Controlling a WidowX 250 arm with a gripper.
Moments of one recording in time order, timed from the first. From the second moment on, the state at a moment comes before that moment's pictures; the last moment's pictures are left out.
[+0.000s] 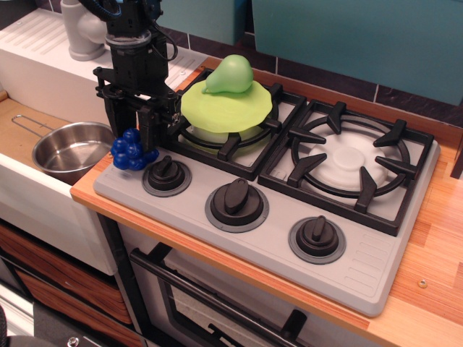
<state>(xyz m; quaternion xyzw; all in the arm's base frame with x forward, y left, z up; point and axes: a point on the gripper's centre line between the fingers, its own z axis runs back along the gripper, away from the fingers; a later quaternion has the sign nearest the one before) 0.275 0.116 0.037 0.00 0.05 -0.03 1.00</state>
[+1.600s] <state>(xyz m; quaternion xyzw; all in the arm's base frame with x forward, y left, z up) 0.288 0.235 0.043 0.02 -0.01 -0.18 0.98</state>
